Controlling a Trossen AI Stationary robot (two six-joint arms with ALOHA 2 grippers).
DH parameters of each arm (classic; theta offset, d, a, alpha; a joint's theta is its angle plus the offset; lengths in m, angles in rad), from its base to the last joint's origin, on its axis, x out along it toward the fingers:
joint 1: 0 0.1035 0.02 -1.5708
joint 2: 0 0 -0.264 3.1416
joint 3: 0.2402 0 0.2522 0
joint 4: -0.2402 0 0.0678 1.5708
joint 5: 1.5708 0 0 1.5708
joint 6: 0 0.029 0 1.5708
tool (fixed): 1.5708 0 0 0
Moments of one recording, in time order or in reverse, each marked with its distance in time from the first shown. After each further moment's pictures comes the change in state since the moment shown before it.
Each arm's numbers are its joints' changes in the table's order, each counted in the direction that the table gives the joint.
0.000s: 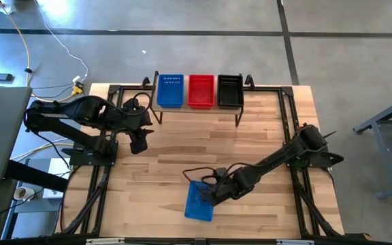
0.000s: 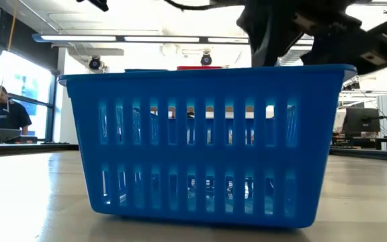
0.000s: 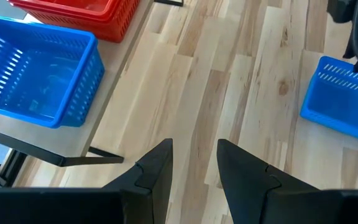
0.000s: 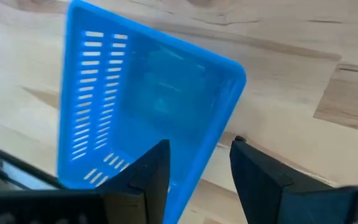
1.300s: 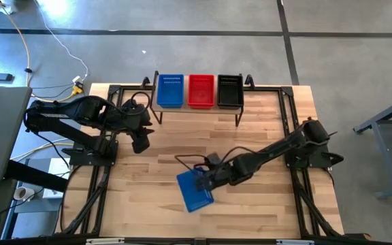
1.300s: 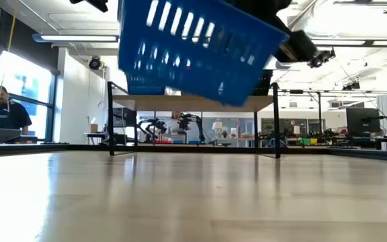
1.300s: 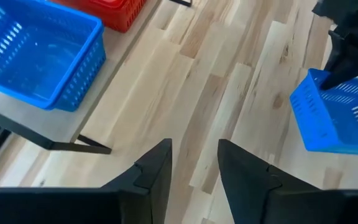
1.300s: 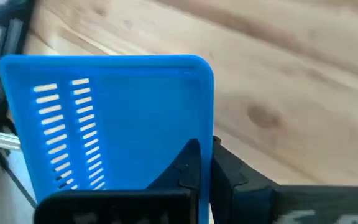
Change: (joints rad) left arm 0.002 0.001 0.000 0.000 0.000 -0.138; right arm -0.098 -0.071 0.002 0.093 0.174 -0.395
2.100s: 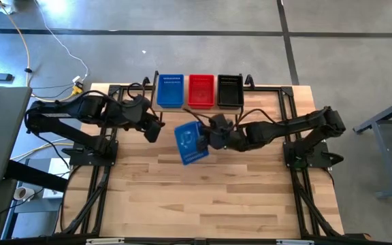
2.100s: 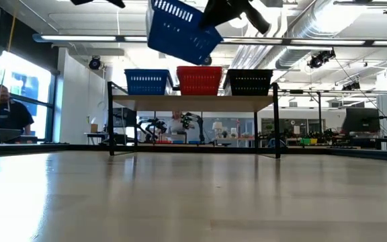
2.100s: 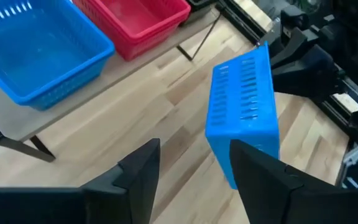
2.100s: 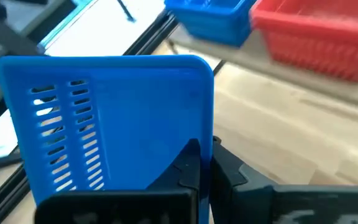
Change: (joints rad) left arm 0.045 0.011 0.001 0.188 -0.027 -0.378; right arm -0.217 -0.230 0.000 0.070 0.316 -0.510
